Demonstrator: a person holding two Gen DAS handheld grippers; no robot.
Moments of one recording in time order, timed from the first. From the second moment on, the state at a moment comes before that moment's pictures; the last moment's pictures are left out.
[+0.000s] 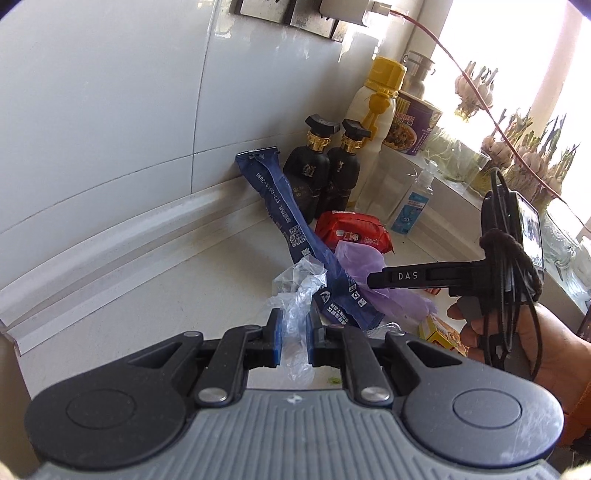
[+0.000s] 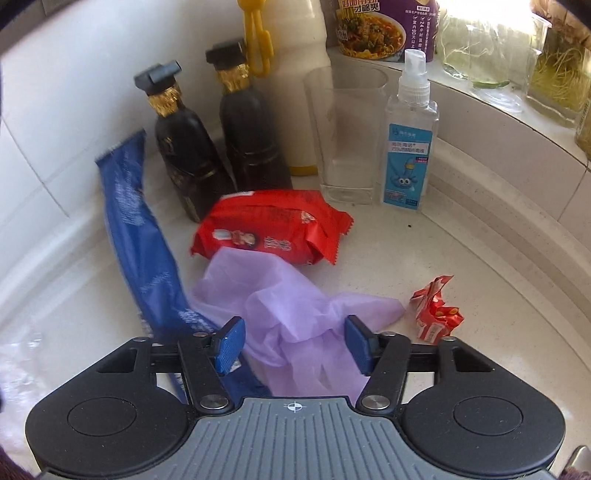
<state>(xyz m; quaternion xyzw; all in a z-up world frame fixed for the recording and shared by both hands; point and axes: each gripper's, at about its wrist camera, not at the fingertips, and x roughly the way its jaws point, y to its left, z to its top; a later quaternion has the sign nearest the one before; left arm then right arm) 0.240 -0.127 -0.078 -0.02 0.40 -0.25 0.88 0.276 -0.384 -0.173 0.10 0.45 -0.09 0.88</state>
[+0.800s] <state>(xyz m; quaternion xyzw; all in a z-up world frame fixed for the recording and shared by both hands) 0.212 -0.053 -0.070 -0.05 0.42 -0.23 0.88 0.187 -0.336 -0.072 0.12 0.34 -0.09 0.93</state>
